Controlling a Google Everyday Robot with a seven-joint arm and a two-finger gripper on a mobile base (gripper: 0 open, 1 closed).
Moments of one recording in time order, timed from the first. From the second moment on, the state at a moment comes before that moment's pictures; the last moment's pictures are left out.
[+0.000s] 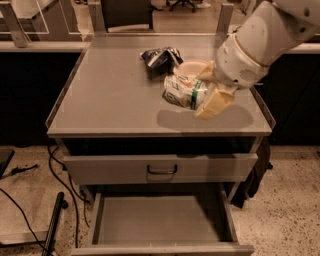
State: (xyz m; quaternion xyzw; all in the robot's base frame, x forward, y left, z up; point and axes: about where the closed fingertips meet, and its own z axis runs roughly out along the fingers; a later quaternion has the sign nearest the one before) arm 0.517 -0.098 0.921 -0.69 0.68 0.10 0.23
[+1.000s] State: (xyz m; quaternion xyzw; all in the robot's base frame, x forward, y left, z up) arm 0.420 -0.133 0.916 -0.72 0.64 0.08 0.23
